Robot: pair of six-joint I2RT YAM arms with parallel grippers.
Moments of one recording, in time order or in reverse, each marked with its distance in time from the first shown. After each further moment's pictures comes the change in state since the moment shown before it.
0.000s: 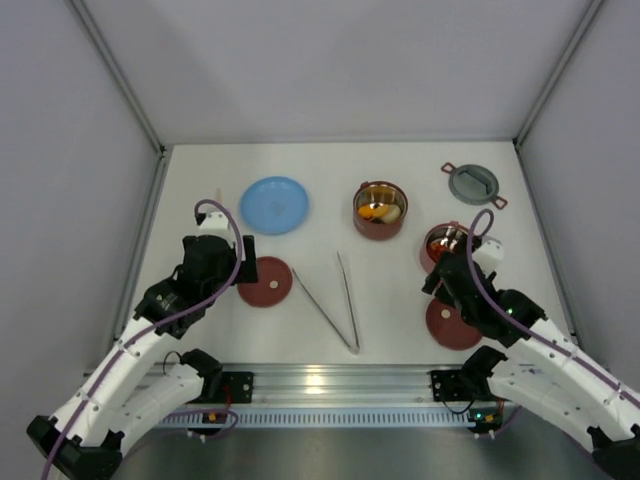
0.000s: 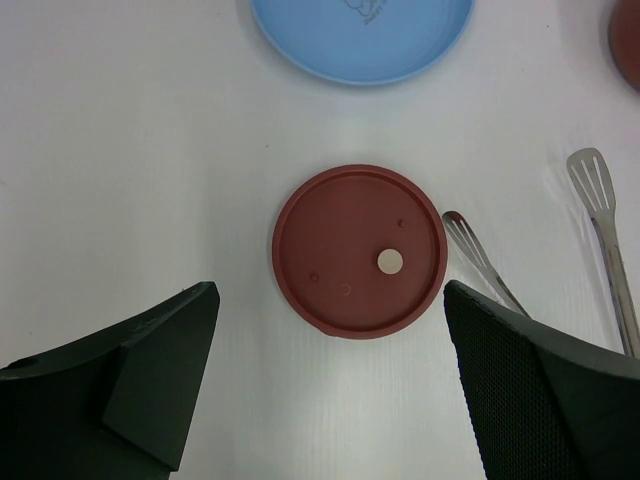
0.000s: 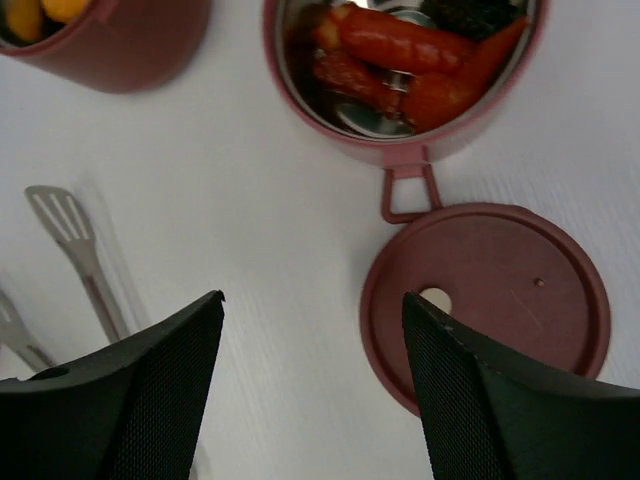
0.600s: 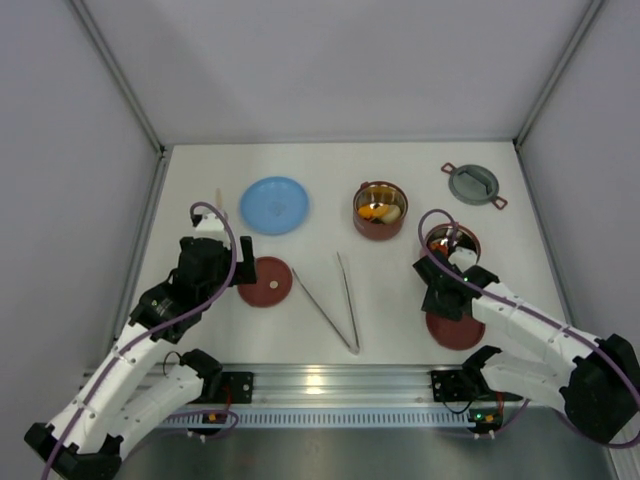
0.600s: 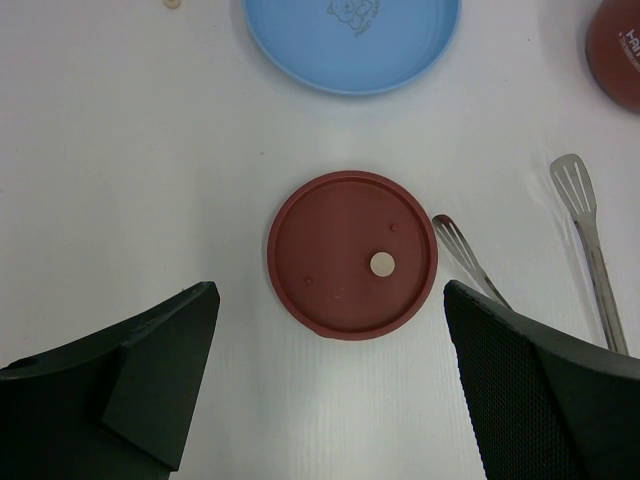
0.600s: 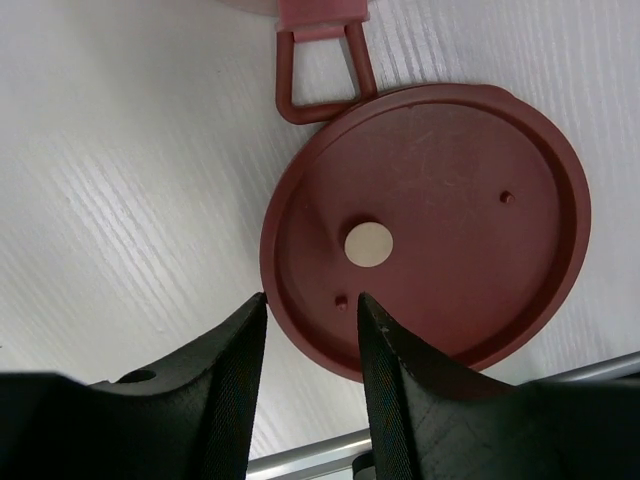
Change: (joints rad) left arm 0.000 -0.037 0.000 0.000 0.012 0.002; right arm -0.125 0.326 -0.047 -0.084 -0.175 0.008
